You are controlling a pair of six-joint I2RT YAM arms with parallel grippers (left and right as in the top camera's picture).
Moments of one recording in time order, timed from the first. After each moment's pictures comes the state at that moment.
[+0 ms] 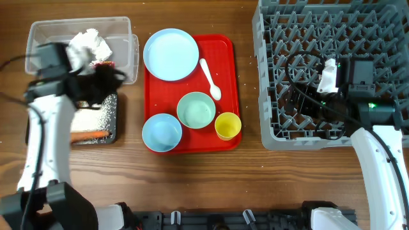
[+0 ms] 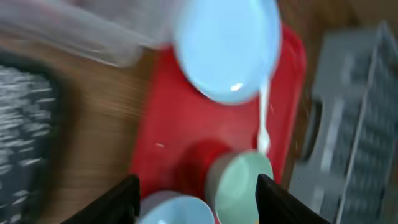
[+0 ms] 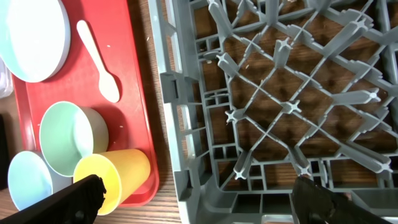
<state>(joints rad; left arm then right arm) 0.20 1.52 1.22 -0.79 0.49 -0.34 -0.03 1.25 1.13 -0.98 -0.26 0.23</state>
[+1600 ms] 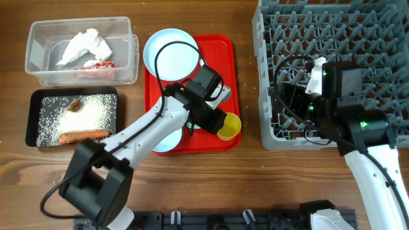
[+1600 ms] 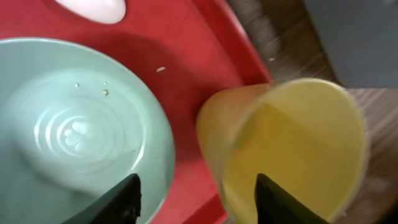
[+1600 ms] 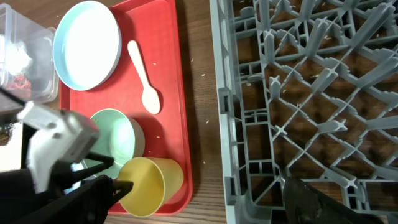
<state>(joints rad) -0.63 1.76 1.22 -0.75 0.21 -0.07 0.14 1.14 1.13 -0.91 -0.18 0.35</state>
